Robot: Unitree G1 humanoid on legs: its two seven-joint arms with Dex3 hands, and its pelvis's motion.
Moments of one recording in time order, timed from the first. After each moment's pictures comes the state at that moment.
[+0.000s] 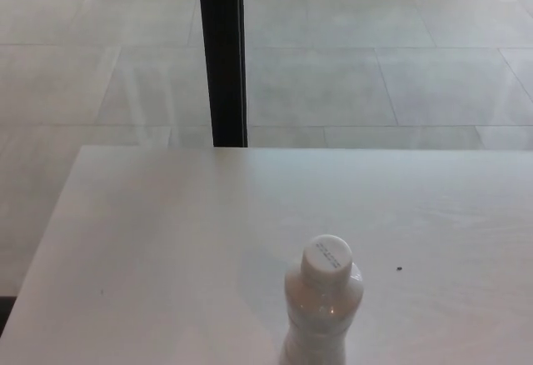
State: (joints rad) left_arm 0.35 0.53 0.51 1.12 -0.16 -0.05 -0.27; right_arm -0.07 -0.51 -0.41 1.26 0.03 -0.21 0.04
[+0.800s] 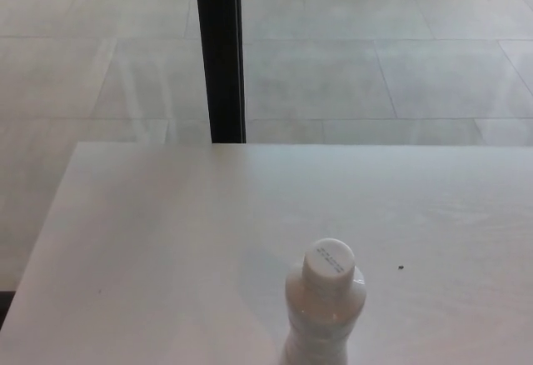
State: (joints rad) left_arm 0.09 0.65 0.72 0.52 -0.40 0.04 -0.40; right_arm -0.45 -0.68 -0.69 1.09 0.24 -0.22 0.08
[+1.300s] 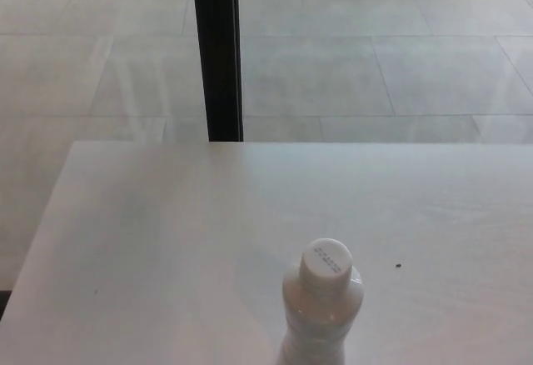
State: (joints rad) left_arm -0.06 0.65 0.59 0.11 -0.42 0.17 -0.38; right_arm -0.50 -0.61 -0.63 0.70 0.28 -0.11 0.06
